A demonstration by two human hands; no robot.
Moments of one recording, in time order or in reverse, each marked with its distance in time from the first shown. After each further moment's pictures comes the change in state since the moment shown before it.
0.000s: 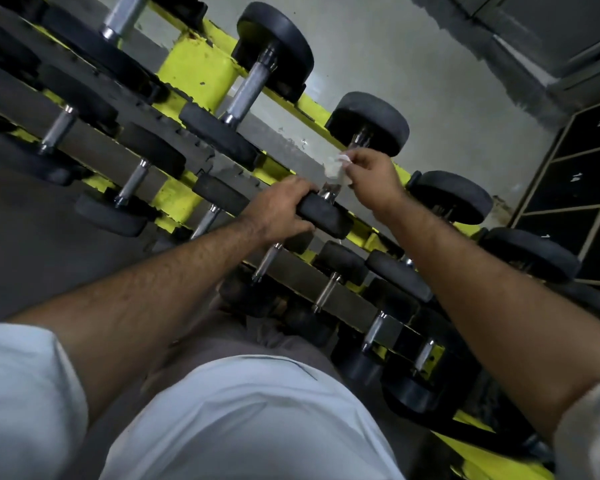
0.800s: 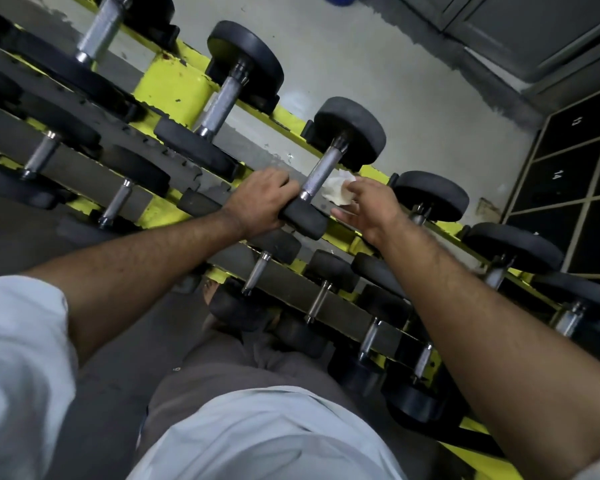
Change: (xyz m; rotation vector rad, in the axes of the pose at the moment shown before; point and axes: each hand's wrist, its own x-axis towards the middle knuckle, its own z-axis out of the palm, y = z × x) left_hand 0.028 -0.014 0.005 0.514 0.174 0.379; right_hand -0.026 0.023 -0.023 0.608 0.104 0.415
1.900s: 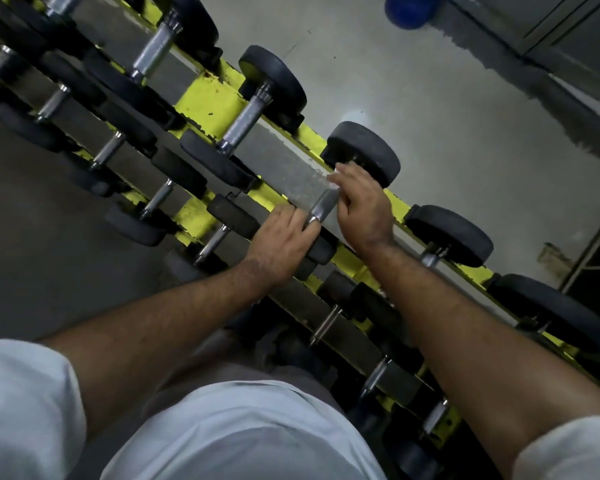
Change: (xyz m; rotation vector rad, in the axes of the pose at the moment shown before) left_hand 0.002 0.086 -0.001 0.309 -0.101 -0.228; right_hand 0.050 -0.001 -0.004 -0.958 -0.045 -1.213
